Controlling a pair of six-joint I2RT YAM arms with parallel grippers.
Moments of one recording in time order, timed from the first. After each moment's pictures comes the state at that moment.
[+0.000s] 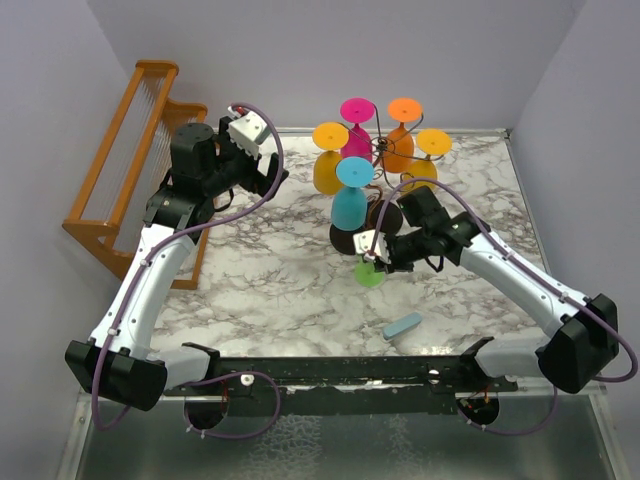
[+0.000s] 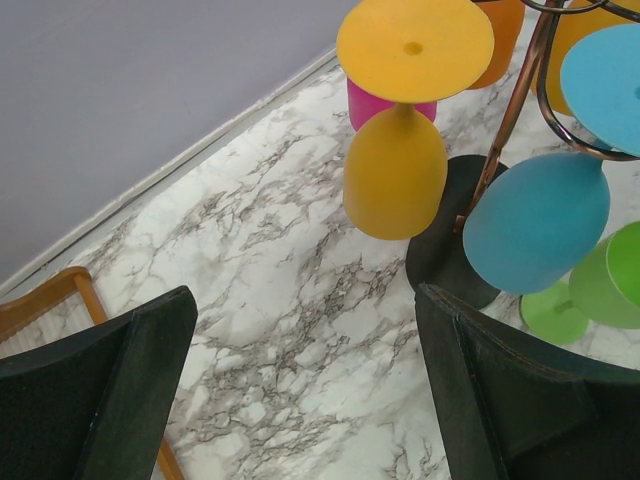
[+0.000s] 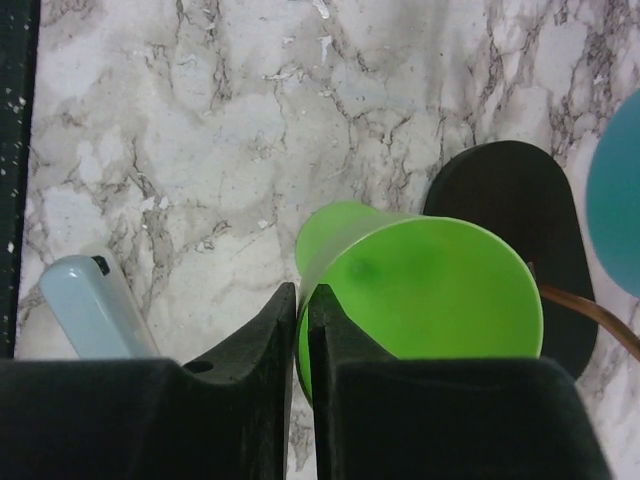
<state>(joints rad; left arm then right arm) -0.28 1.22 1.36 -0.41 0.39 0.21 0.60 1.29 1.08 -0.82 -0.57 -1.07</state>
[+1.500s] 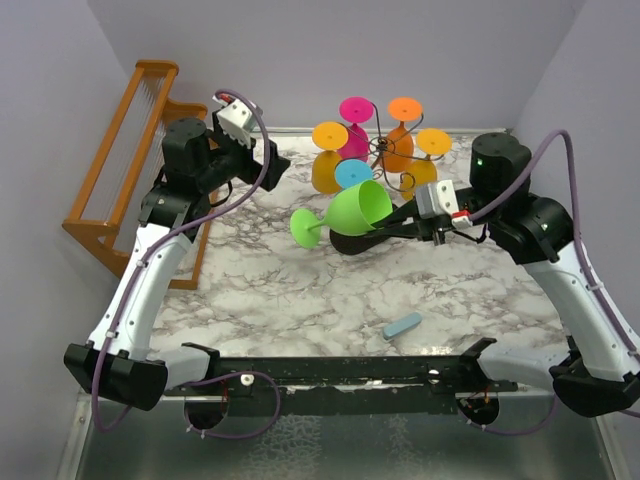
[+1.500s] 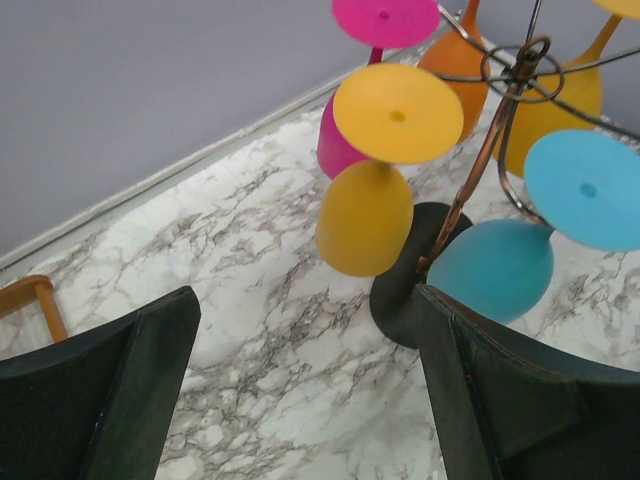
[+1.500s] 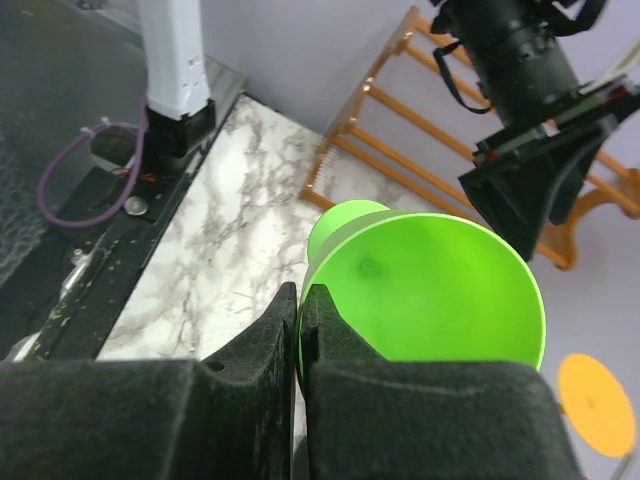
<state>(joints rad) -0.26 1.22 1.39 -0.38 0.41 0.07 0.60 1.17 1.56 -0.75 -1.12 -0.80</state>
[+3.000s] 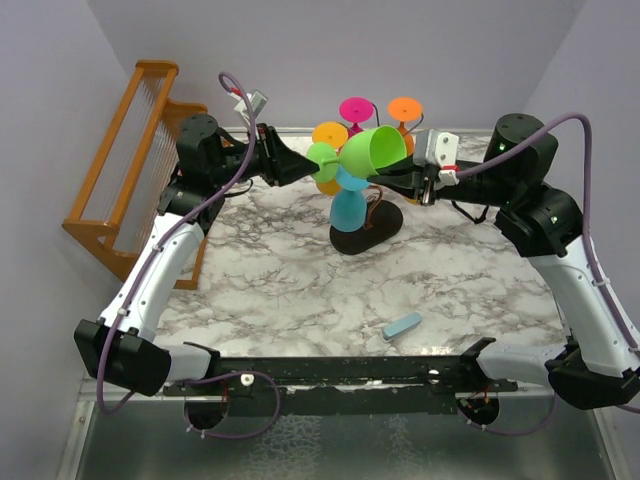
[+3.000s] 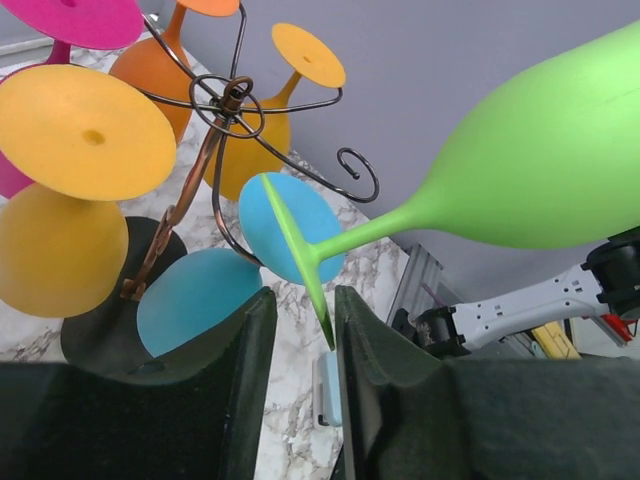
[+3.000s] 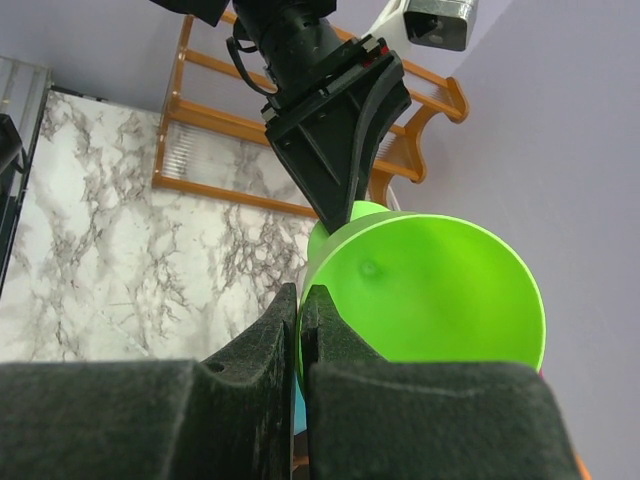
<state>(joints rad) -0.30 1.30 1.36 -0.11 0.85 -0.57 0.60 1.20 1.70 -0.59 -0.73 -0.58</state>
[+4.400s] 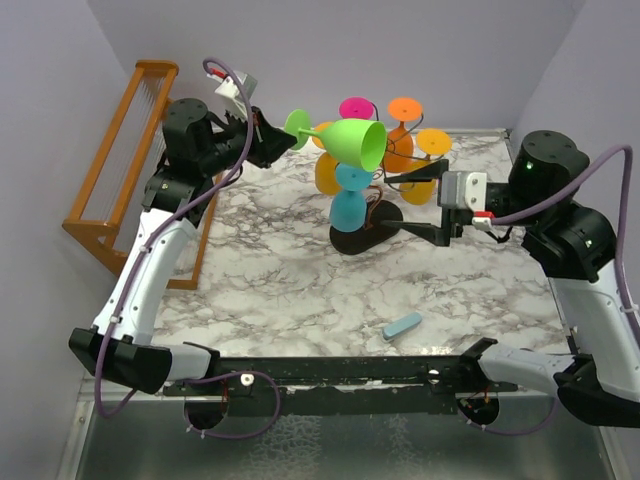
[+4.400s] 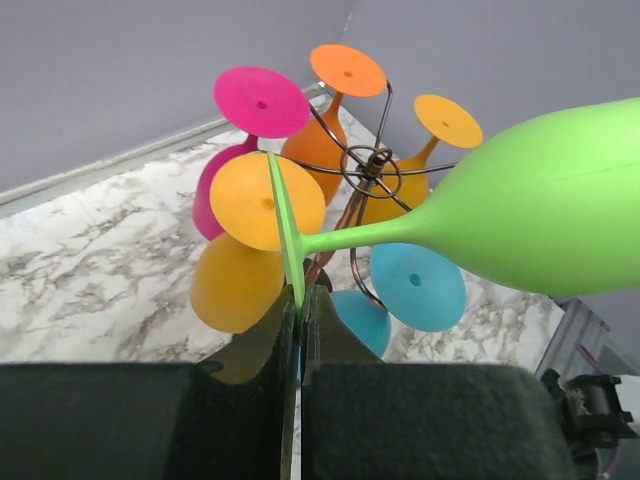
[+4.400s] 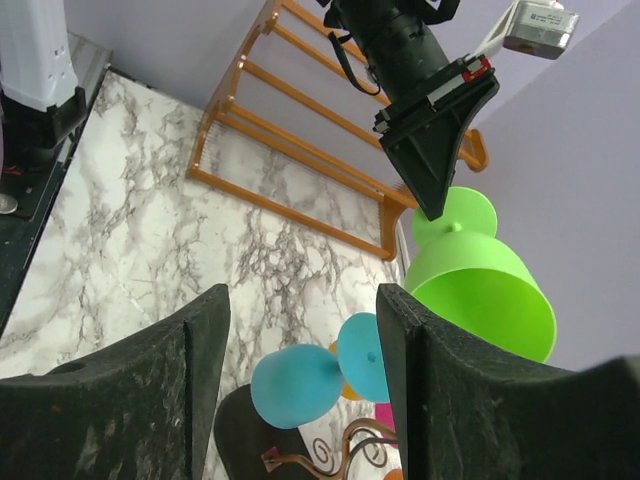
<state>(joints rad) -0.28 1.31 1.52 -0.30 0.59 -0.33 0.60 1.11 1.70 -0.73 -0.85 -0.75</state>
